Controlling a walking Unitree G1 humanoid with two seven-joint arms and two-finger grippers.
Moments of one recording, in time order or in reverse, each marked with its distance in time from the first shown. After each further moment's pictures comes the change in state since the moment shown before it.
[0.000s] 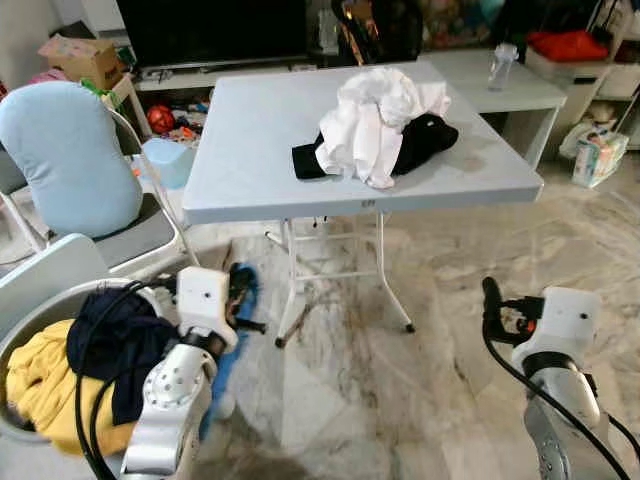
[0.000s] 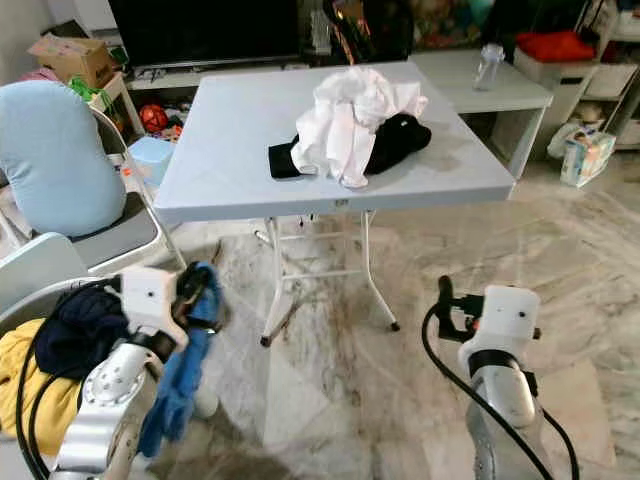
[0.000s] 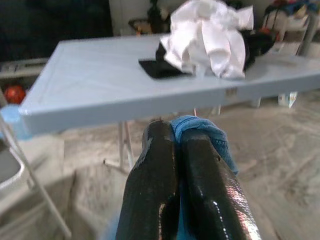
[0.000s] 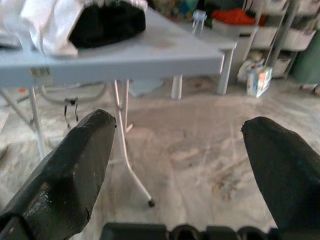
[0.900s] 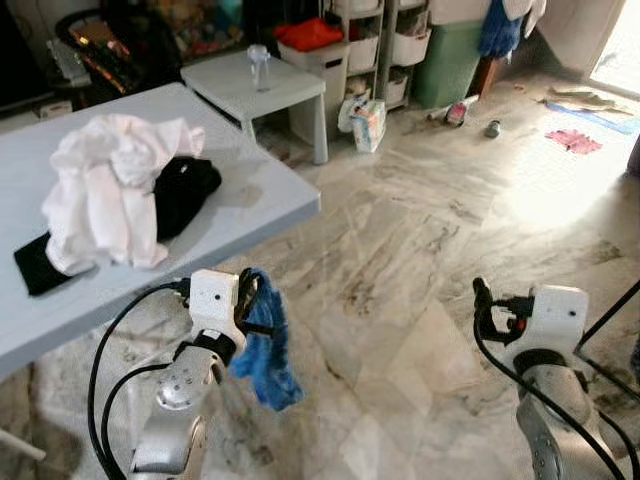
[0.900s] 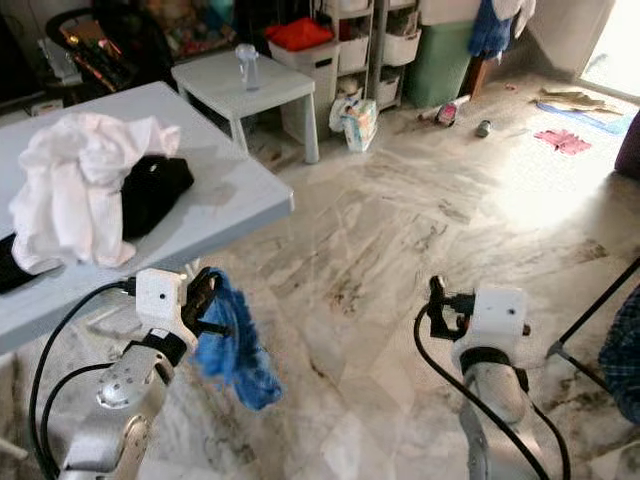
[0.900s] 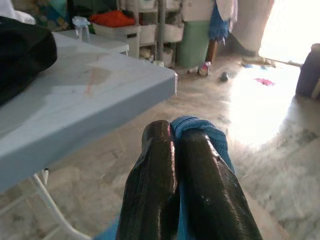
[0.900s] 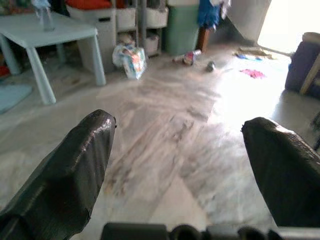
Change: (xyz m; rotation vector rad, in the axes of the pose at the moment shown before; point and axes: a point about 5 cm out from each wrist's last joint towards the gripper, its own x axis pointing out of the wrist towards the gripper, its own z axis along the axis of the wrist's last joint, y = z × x) left arm 0.003 -0.014 -0.007 -0.068 0.034 -0.015; right arm 0.003 0.003 -0.001 -0.024 0.009 0.041
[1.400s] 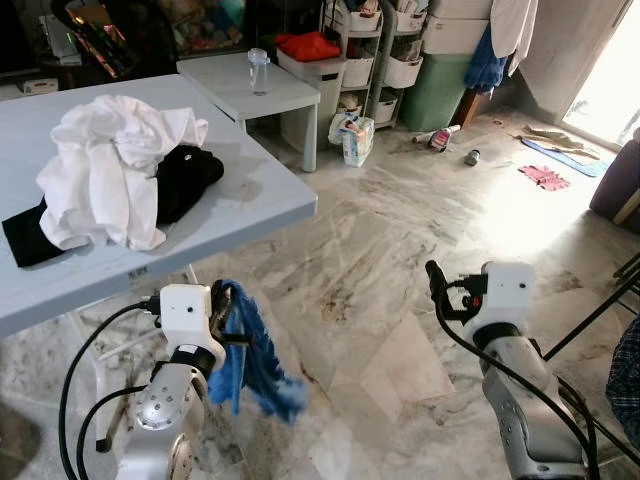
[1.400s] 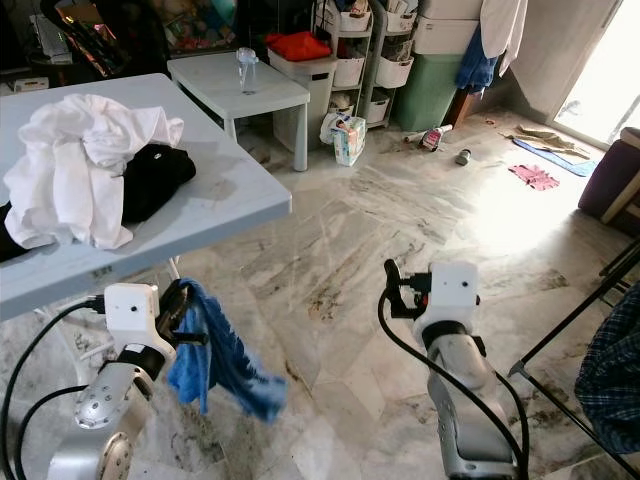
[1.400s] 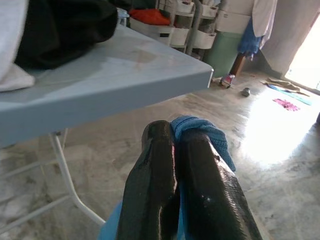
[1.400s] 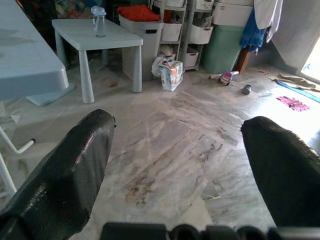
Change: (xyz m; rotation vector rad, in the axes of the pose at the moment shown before) left arm -0.018 0.010 -0.004 -0.048 0.024 0.111; right arm 0.025 0.027 0.006 0.009 -0.002 0.143
